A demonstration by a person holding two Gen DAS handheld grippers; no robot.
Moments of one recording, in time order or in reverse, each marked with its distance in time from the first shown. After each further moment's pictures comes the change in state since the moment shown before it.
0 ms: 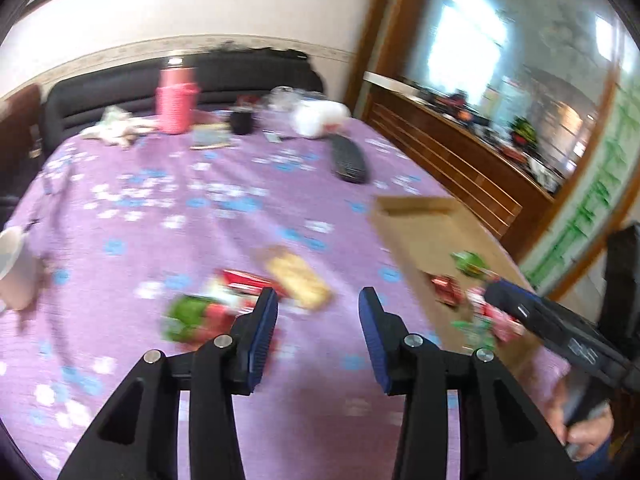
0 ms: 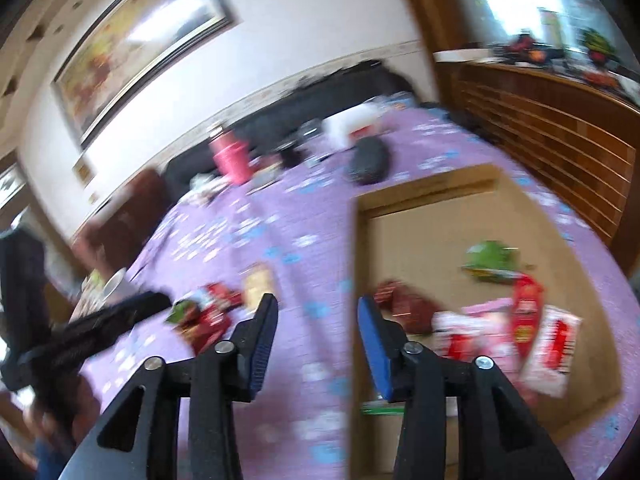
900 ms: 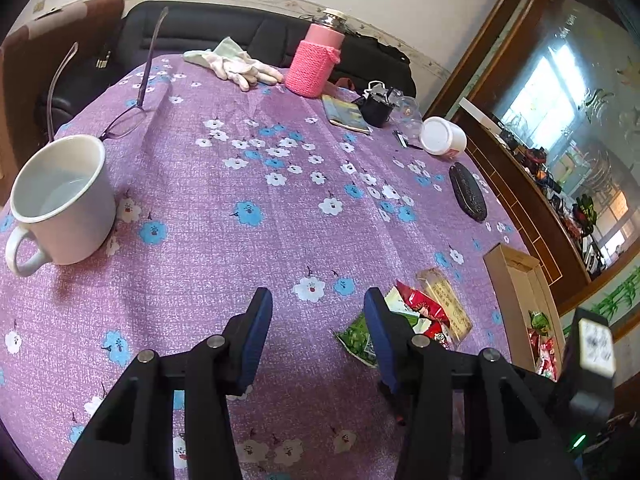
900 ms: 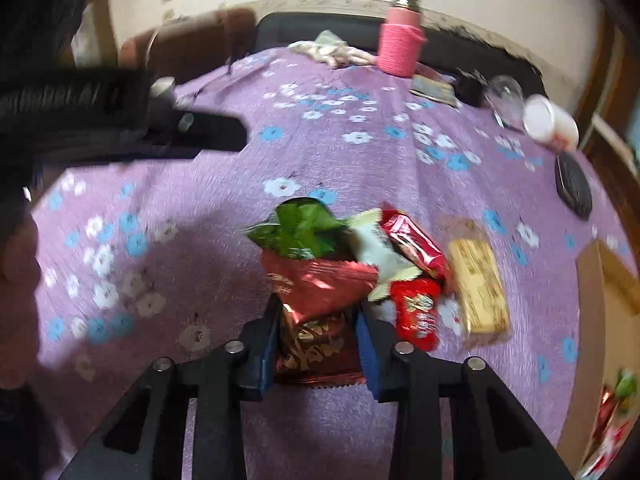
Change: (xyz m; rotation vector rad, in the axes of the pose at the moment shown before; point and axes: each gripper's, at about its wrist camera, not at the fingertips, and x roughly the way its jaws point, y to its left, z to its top) left arm 0.017 0.147 -0.003 -0.303 0.052 0.081; right arm 0.171 0.164 -0.048 -0.518 0.309 0.027
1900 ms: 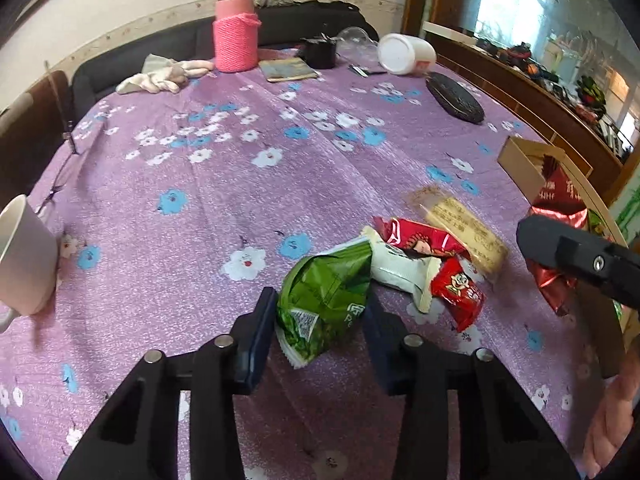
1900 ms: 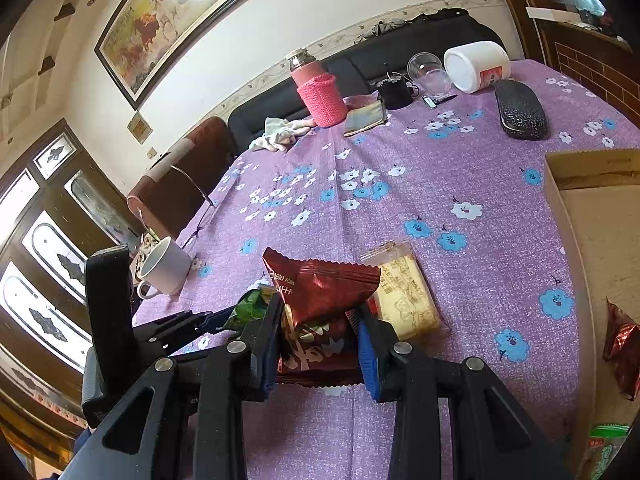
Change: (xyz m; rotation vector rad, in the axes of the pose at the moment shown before) left arm 0.057 -0.058 -0.033 0.332 0.073 0.137; right arm -0.049 -0.098 -0.009 0.438 -0.217 0.242
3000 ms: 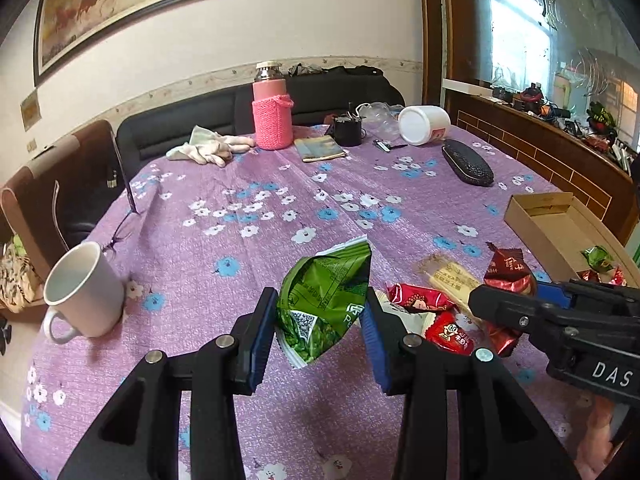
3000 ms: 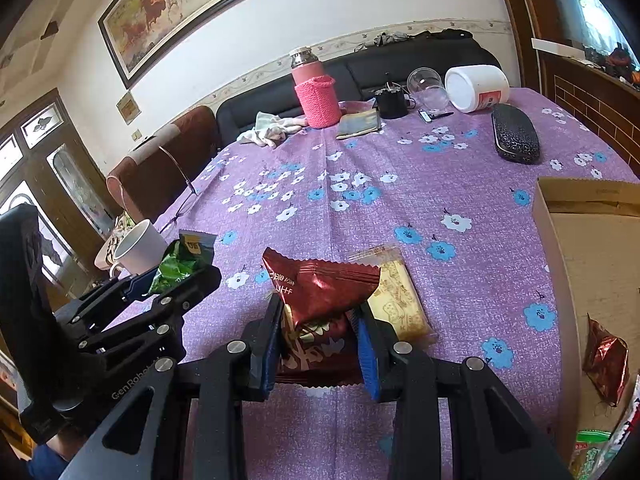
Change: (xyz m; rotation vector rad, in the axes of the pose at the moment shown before) left arm -0.051 -0.014 0.002 0.016 -0.255 0.146; right arm 0.005 0.015 -0.008 -0.102 -0.014 -0.111
